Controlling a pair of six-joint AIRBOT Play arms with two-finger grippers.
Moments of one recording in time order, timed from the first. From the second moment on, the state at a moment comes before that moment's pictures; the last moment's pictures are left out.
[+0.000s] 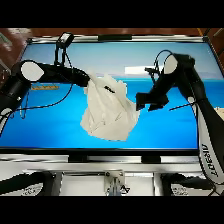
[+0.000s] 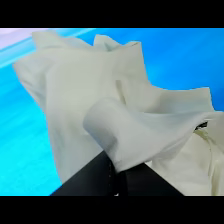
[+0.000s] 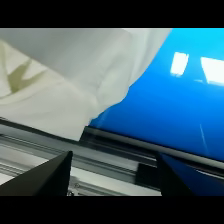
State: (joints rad) left arm -0.35 -1.35 1.46 1.13 -0.90 -1.23; right arm 0.26 -1.49 1.51 -1.29 1.65 1.71
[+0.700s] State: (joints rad) left arm -0.33 -1.35 1.46 1.13 -0.95 -1.22; right arm 0.34 -1.55 1.28 -1.18 1.28 1.63
